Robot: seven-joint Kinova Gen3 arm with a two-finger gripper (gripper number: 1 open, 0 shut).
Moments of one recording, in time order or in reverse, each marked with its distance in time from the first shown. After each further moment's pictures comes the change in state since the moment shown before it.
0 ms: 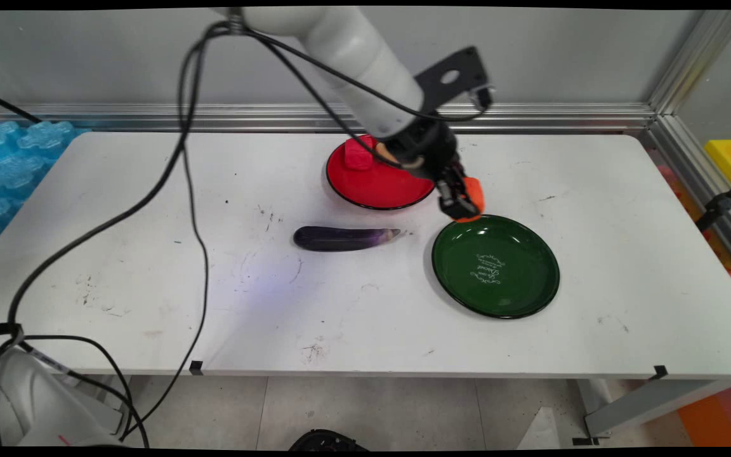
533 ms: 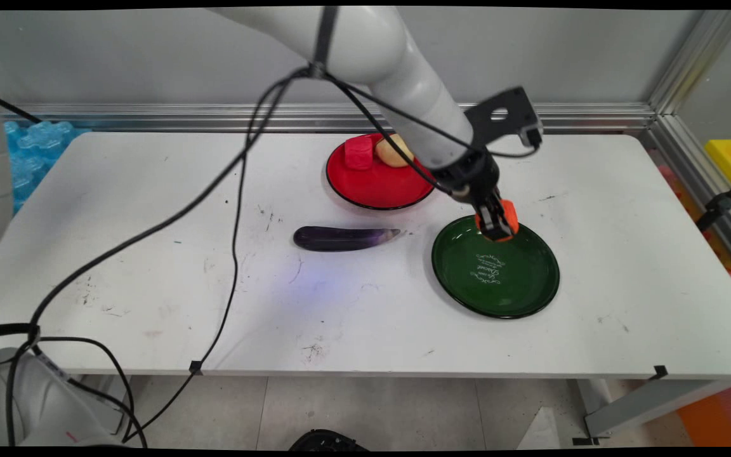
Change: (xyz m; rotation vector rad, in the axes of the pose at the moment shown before) arm 0.029 0.006 0.073 -0.006 -0.007 0.017
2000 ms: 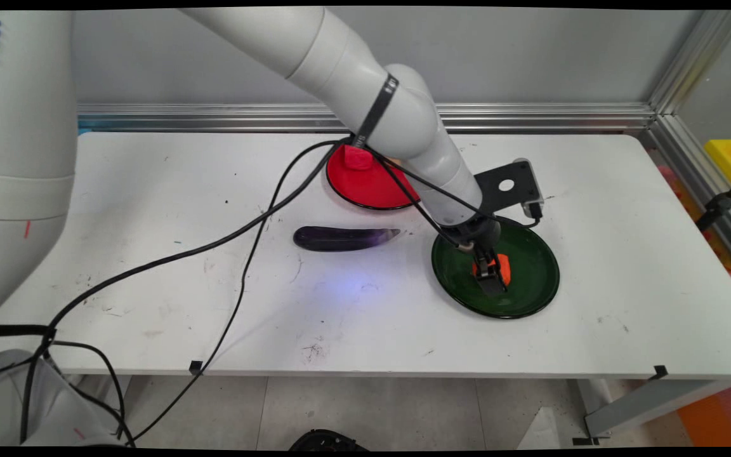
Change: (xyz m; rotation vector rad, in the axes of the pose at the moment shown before) arm -0.022 0.021 0.090 -0.040 -0.091 0.035
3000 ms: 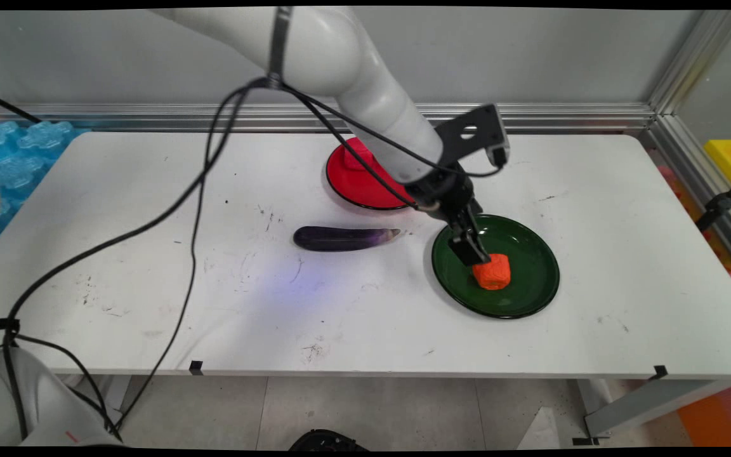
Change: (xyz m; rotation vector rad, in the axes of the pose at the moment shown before) arm -0.020 -0.004 -0.095 -0.006 0.083 0.013
